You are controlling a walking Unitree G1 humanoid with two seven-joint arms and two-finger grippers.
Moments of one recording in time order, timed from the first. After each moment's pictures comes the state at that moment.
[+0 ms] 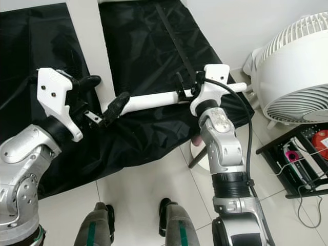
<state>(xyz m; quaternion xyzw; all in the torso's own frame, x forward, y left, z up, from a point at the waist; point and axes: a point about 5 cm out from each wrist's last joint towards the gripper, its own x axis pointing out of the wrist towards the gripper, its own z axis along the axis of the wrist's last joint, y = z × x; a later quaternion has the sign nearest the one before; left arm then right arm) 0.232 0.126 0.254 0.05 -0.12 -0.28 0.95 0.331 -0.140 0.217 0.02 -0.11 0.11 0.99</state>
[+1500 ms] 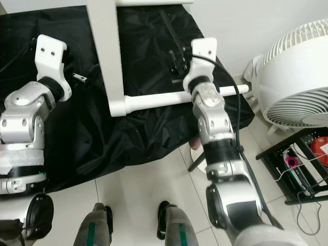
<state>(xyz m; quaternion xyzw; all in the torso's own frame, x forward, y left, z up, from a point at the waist) 0.355 0.174 0.265 0.09 -0.07 -0.08 0.99 0.382 -0.112 0.262 -0.04 -0.16 0.10 0.98</state>
